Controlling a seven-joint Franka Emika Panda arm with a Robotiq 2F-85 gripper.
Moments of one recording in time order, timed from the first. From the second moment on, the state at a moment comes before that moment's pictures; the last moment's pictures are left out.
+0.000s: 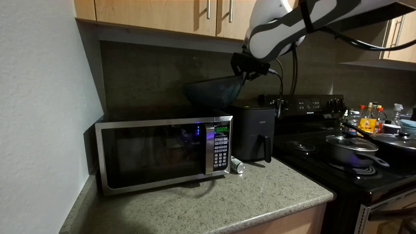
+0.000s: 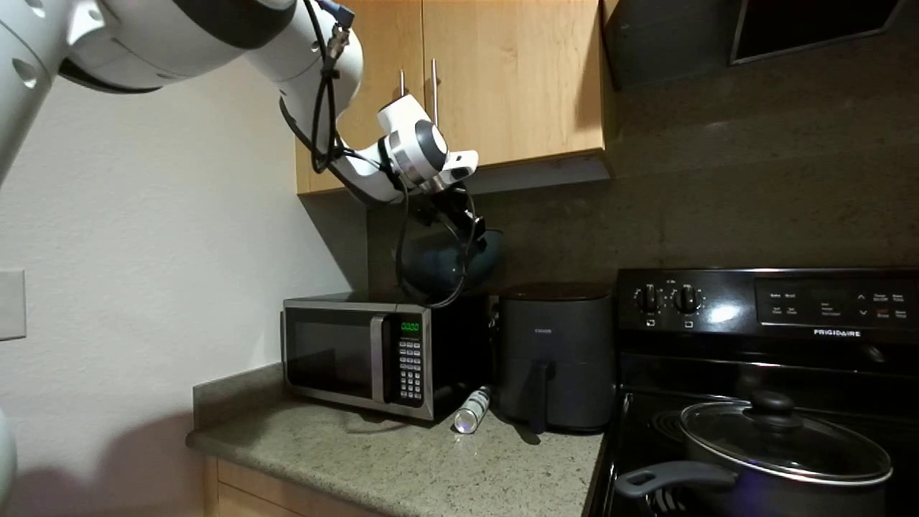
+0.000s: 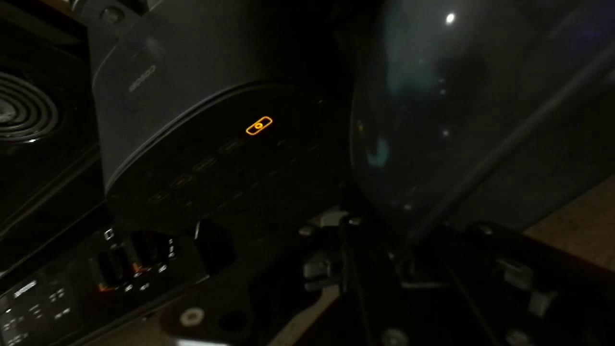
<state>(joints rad) 0.22 0.33 -0.21 -1.50 -0.37 2.54 1.06</state>
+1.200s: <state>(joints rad) 0.25 0.32 -0.37 -1.51 -0.67 2.49 1.58</state>
